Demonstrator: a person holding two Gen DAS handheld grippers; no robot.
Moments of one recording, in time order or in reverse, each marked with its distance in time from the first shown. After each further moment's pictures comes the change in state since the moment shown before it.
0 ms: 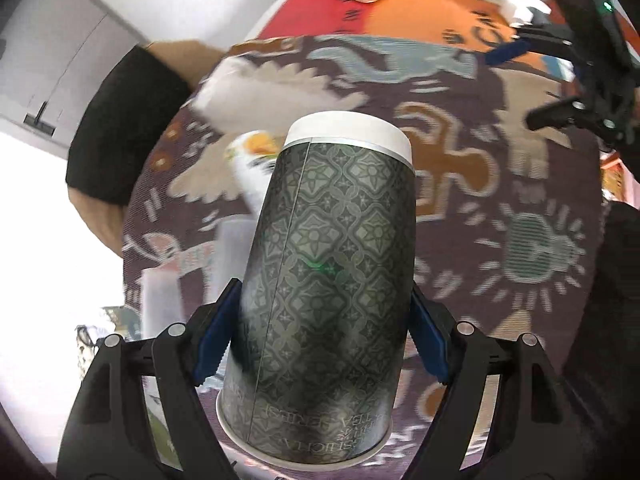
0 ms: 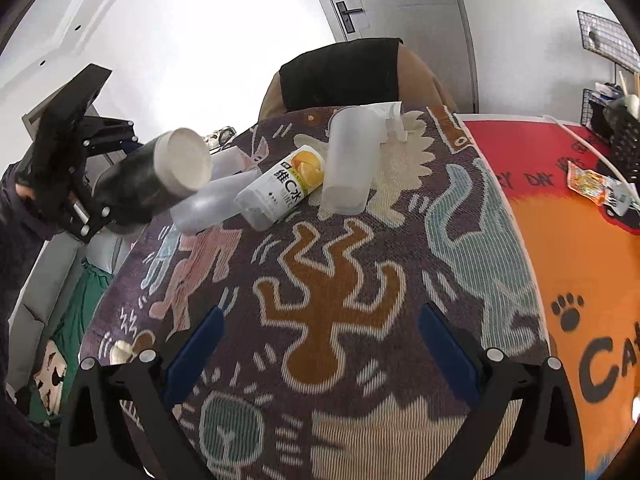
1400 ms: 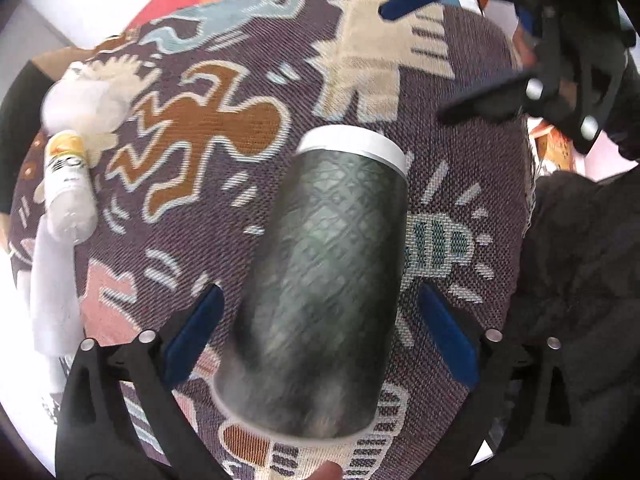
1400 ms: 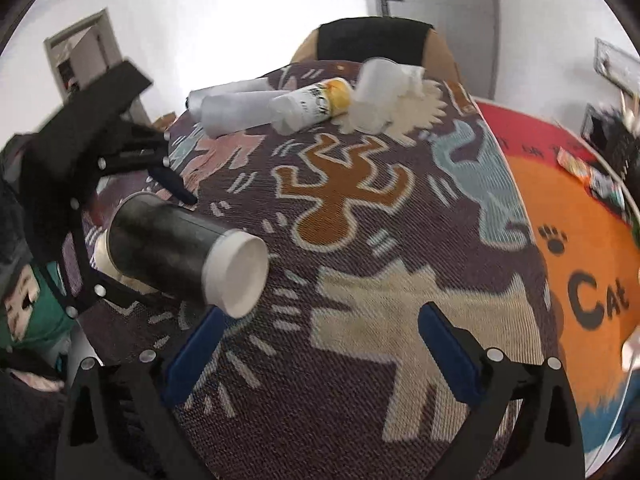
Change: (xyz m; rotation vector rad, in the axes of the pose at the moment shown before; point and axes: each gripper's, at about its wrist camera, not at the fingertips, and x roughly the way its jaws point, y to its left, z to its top) left arm 0.055 -0.165 -0.015 0.044 0.013 -0.210; right arm -0.018 0.028 -0.091 -0.233 0.084 -0.064
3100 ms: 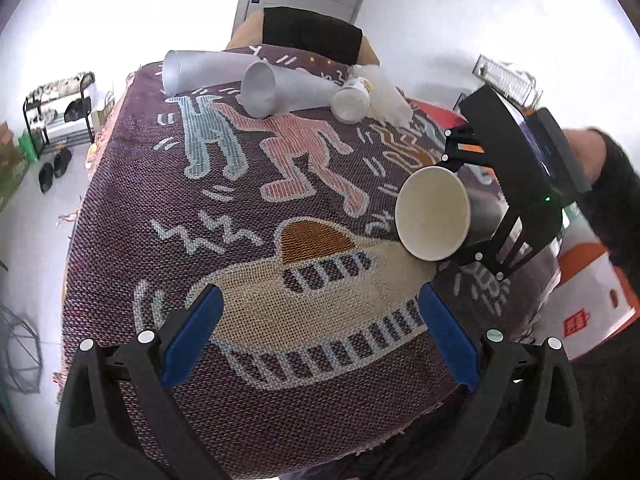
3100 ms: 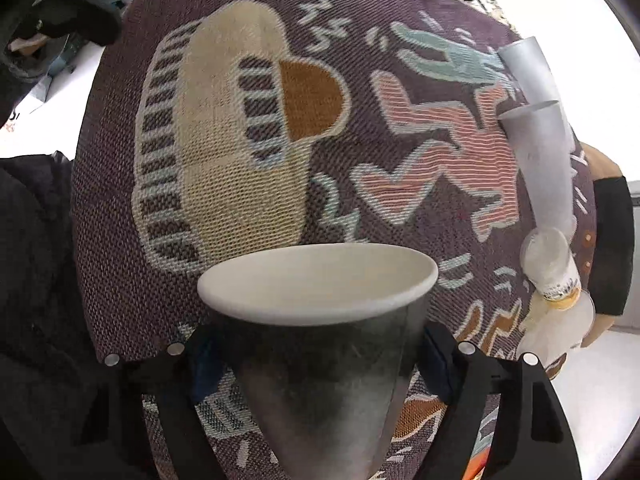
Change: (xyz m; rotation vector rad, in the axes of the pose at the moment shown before) left arm -0.051 -0.002 -0.268 -1.012 -0.612 0.126; right arm 0.119 0.199 0.055 -1.125 0.487 0.037
